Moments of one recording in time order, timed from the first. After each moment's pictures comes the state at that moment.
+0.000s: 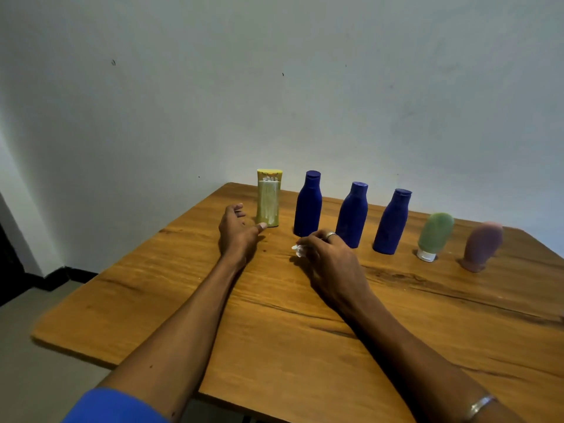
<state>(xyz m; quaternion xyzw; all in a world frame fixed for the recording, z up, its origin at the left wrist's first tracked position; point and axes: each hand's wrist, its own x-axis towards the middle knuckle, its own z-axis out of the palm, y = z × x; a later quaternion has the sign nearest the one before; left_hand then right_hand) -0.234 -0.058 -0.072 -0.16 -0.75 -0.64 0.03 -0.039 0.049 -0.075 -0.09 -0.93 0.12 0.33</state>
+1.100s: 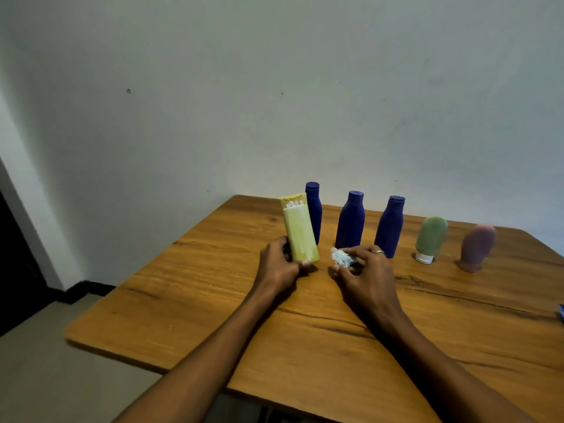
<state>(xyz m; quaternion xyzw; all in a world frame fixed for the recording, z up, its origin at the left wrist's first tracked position) -0.135 -0.063 -0.061 -0.32 -0.76 -0.56 -0.07 0.002 0.067 -0.079 -0.23 -0.81 0.35 0.40</state>
